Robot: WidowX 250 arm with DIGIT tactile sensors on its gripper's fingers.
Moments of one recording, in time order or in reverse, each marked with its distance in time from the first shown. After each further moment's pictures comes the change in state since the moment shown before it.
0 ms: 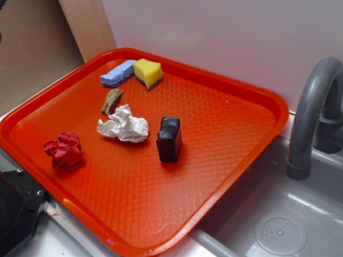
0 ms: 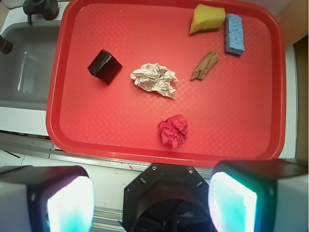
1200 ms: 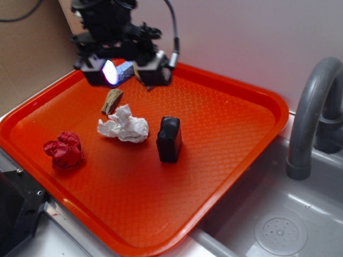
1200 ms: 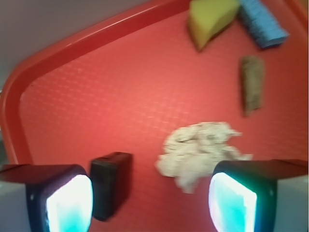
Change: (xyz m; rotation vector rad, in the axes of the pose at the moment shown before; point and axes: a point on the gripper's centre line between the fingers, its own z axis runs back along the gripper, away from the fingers) arm 0.111 -0.048 -0.131 -0.007 -0.072 0.528
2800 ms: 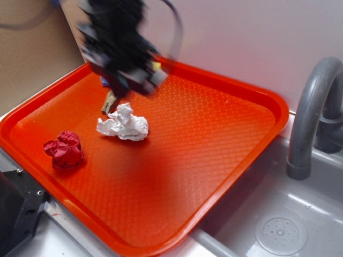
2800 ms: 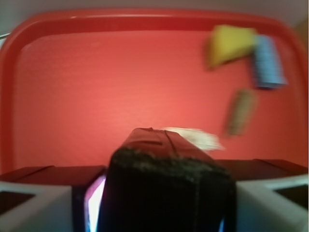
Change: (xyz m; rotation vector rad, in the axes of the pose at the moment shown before) arm 0.003 0.030 0.041 0.199 -0.042 -0.297
